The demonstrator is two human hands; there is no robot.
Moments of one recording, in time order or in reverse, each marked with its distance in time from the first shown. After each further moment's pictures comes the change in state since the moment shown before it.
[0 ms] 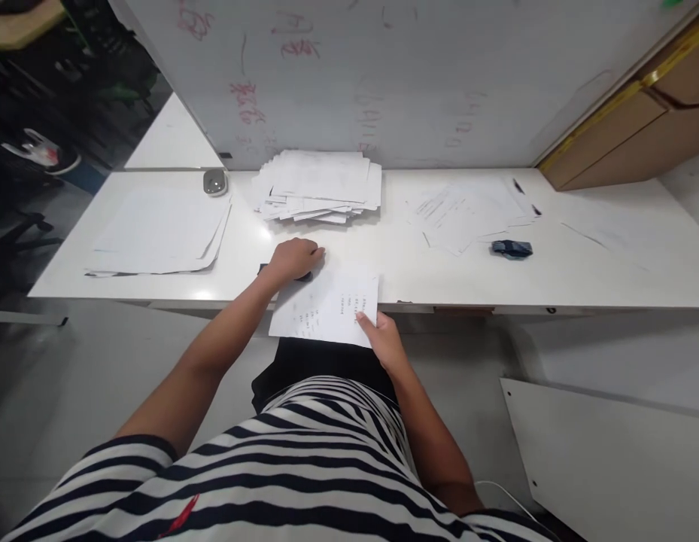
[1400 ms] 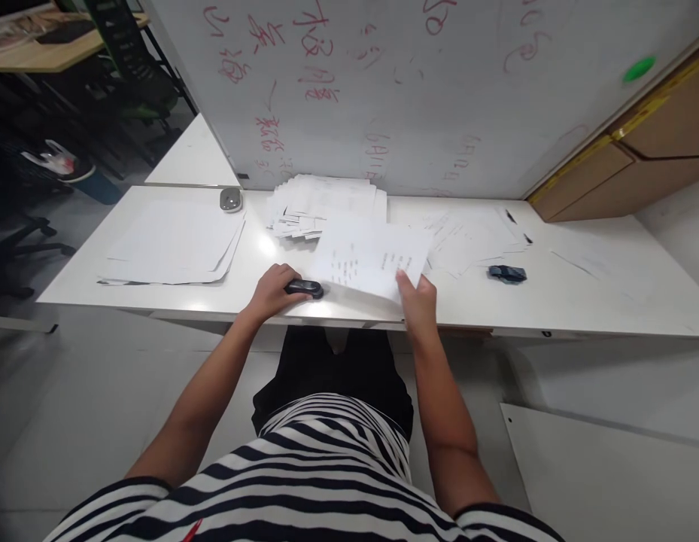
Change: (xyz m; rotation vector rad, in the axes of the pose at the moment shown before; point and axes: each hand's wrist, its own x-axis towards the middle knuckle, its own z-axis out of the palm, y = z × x) left_hand -0.053 -0.070 0.020 -0.113 0.297 0.233; right_hand 0.062 -0.089 -0.013 -0.180 0.336 -0.455
